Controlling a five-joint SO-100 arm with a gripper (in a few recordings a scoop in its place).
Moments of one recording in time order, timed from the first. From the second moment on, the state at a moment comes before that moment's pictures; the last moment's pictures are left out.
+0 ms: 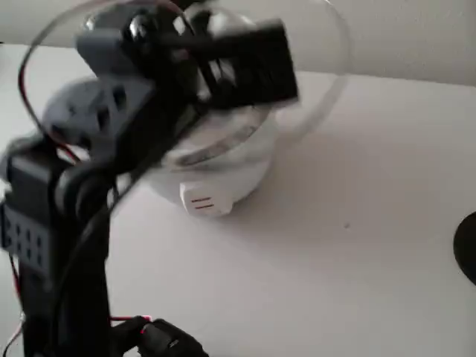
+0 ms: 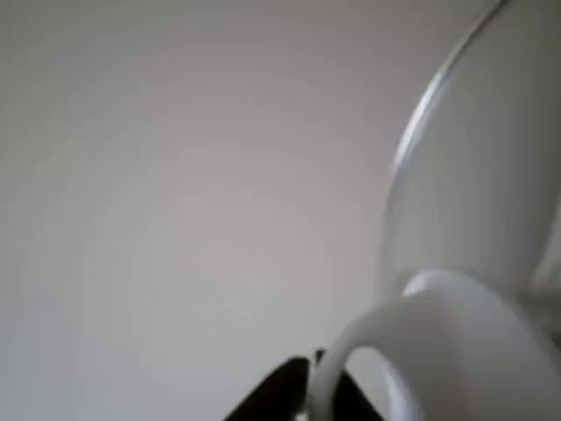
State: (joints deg) arm 12.2 132.4 82.7 40.0 -3.4
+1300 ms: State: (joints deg) arm 20.4 93.5 117.9 11.9 -7.5
